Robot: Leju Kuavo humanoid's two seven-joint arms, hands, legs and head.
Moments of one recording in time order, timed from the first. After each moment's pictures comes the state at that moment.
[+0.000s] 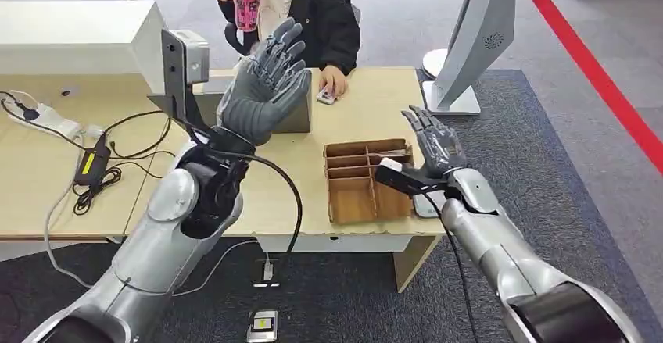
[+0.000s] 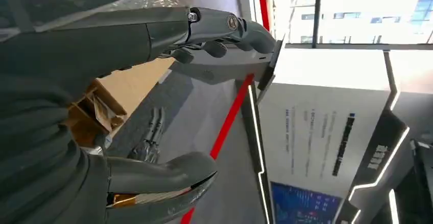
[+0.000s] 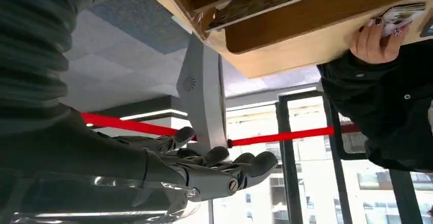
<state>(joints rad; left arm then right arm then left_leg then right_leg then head) -0.76 -0.04 -0.66 -1.51 0.37 0.18 0.01 -0.86 -0.12 0.52 -0.45 0.90 -0.47 -0.29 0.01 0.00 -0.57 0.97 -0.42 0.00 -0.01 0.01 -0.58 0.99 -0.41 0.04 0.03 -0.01</state>
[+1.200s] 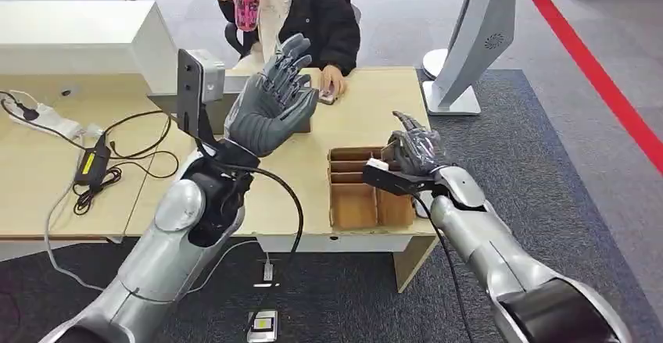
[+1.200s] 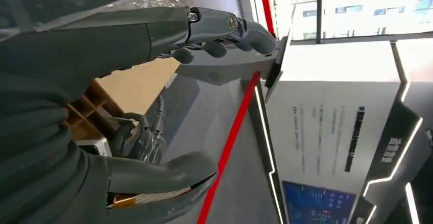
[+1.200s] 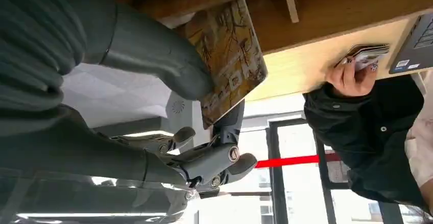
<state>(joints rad) -0.71 -0.06 -0.64 -1.50 0.28 0.10 0.00 -0.87 -0.07 0.52 -0.44 0.90 -0.35 -0.28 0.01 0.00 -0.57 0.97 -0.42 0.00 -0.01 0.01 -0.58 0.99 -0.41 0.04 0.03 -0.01</state>
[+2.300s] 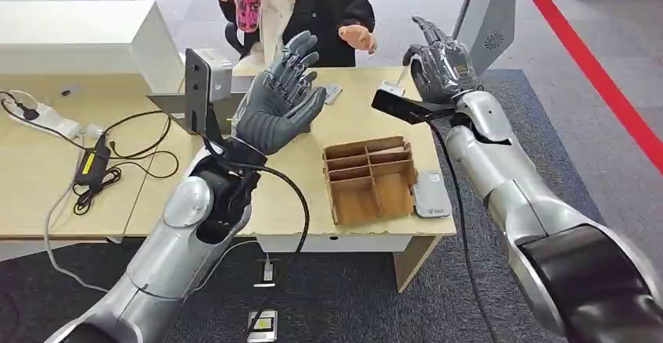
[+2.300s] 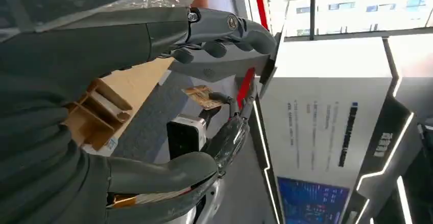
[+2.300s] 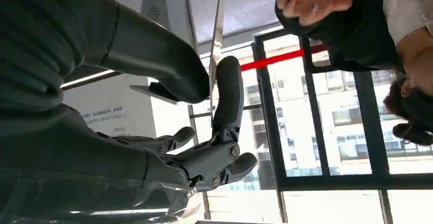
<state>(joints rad) -0.72 -0.09 -0.63 -1.45 0.27 0.07 -0.04 -1.15 -0.08 0.52 -0.43 0.90 -0.43 -0.31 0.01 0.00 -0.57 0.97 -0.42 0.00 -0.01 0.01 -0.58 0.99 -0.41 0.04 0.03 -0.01</state>
